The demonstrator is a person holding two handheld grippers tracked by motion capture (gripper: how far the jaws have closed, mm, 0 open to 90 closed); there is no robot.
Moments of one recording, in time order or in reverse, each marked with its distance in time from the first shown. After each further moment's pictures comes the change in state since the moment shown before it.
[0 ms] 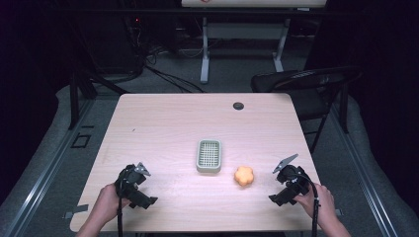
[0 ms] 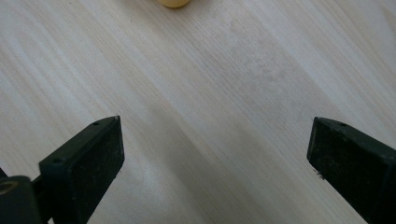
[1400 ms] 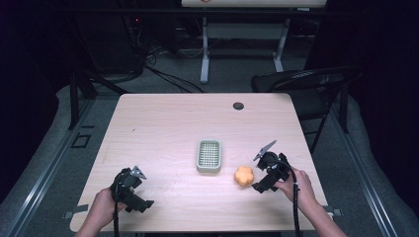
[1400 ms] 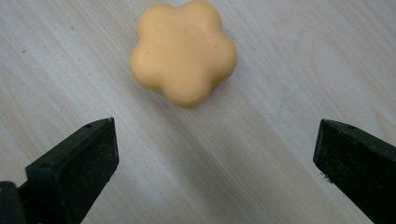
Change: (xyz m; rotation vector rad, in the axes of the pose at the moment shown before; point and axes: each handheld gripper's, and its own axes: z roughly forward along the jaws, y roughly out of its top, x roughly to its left) left arm 0.000 -0.015 -0.003 0.004 0.007 -0.037; right arm 0.009 0.063 0.007 -0.006 -0.001 -0.042
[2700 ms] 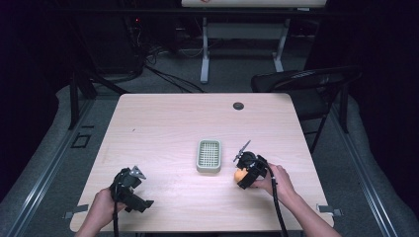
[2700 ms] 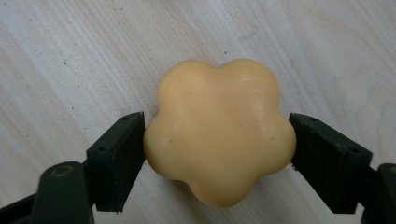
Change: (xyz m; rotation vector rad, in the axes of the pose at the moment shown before) left arm -0.001 0.000 -0.001 -0.003 -0.002 0.003; right arm 0.017 0.042 0.047 0.089 0.012 -0.087
